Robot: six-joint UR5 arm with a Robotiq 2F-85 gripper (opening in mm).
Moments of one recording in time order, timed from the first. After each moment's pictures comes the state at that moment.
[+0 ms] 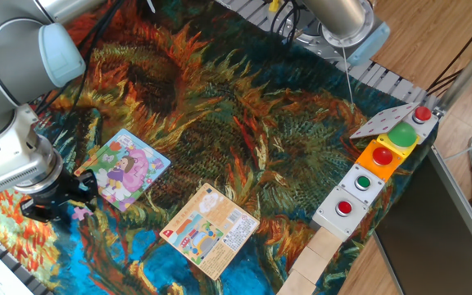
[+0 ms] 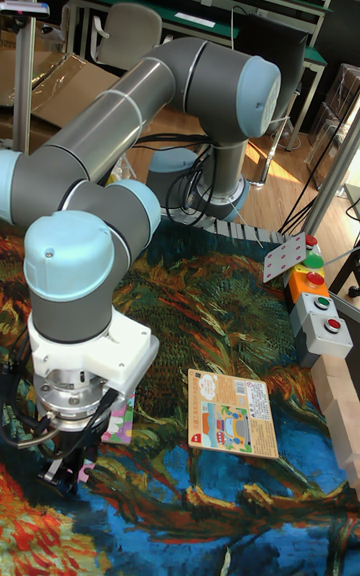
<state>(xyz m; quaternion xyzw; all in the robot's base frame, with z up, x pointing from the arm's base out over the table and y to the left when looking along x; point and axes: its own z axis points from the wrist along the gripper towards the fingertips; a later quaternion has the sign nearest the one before) 0.747 -0.077 -0.001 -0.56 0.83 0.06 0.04</state>
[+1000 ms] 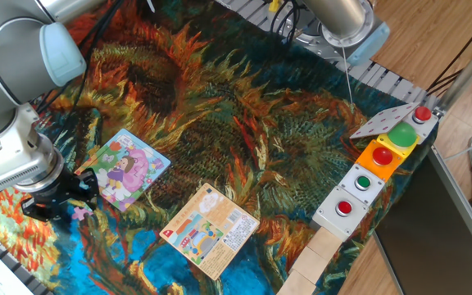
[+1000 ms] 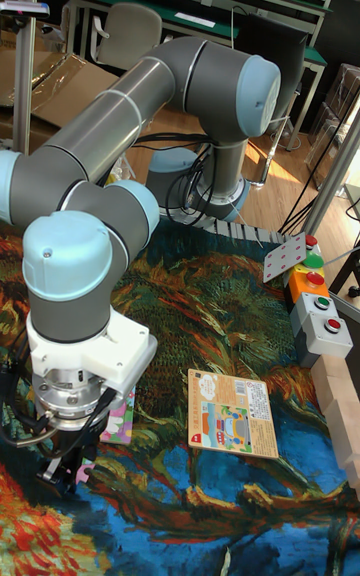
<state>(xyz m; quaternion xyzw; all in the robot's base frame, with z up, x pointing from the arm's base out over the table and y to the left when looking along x) 0.745 -0.078 -0.004 -0.56 0.83 0.06 0.04</state>
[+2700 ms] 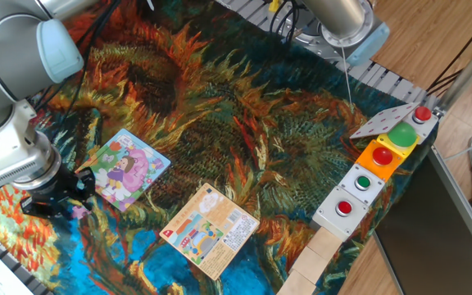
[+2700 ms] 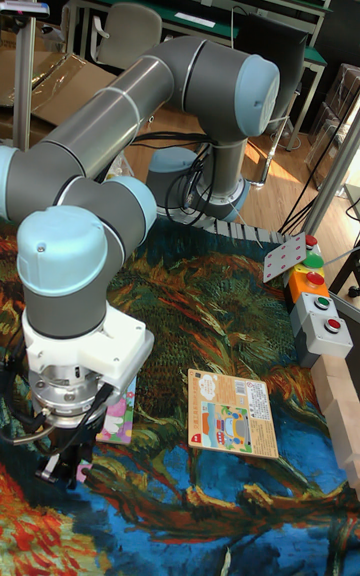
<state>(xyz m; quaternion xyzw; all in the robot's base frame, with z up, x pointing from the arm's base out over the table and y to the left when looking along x) 0.746 -0.081 0.003 -0.56 0.82 0.06 0.04</state>
